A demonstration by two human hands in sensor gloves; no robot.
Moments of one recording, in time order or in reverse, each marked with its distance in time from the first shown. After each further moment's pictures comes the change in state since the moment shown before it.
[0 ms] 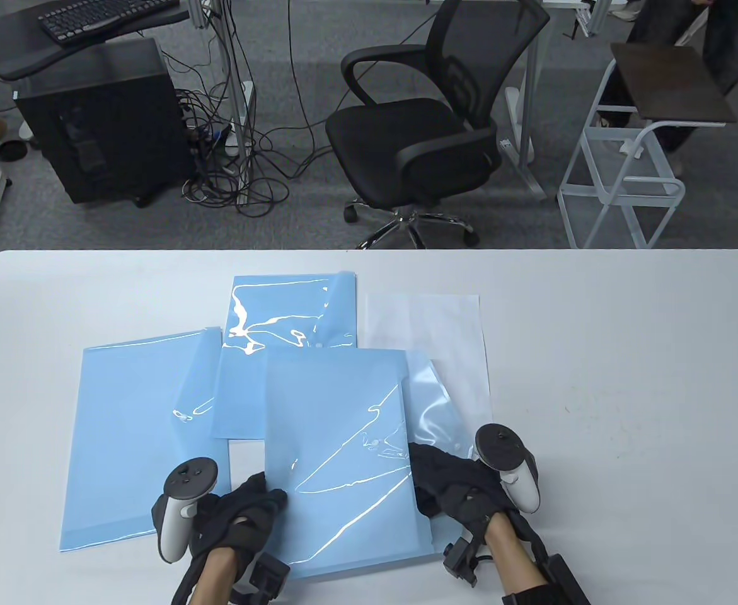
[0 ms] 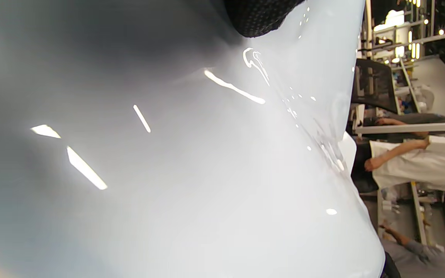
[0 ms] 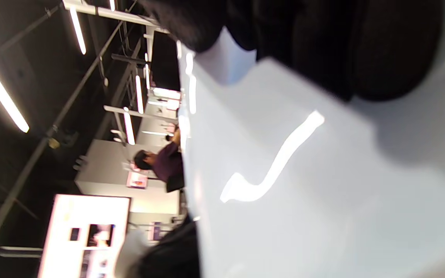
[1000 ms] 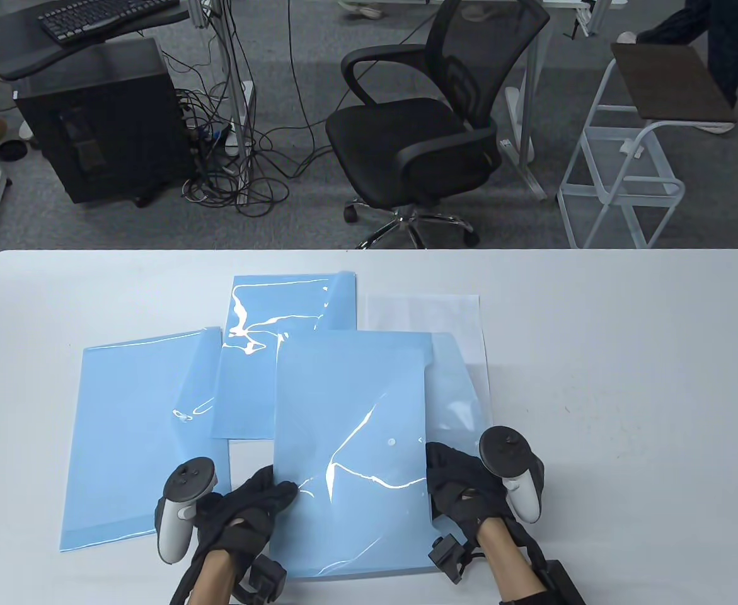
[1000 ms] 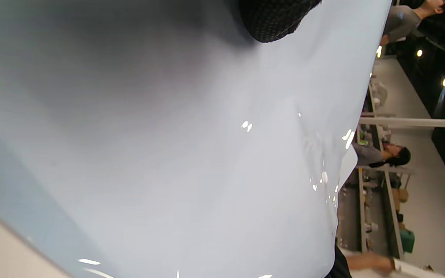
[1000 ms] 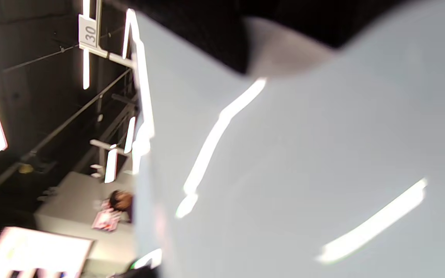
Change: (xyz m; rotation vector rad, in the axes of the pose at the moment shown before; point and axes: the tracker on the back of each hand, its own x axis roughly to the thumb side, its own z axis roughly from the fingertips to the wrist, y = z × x) left_hand 0.003 -0.001 0.002 -0.073 -0.115 0.103; right_hand 0.024 0.000 0.015 -0.340 0.034 0.264
